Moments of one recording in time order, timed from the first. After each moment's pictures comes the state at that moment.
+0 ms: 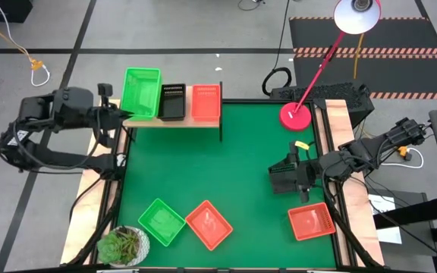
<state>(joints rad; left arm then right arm) 0.23 0.87 1.54 -1.33 -0.25 0.70 0.42 0.86 0.90 -0.45 0.31 -0.29</state>
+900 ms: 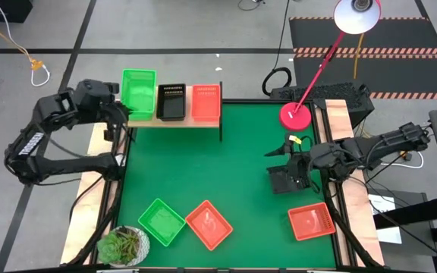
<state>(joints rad) 0.58 0.87 1.40 -1.35 -0.15 0.87 0.26 0.86 0.82 -0.39 0.31 -0.47</state>
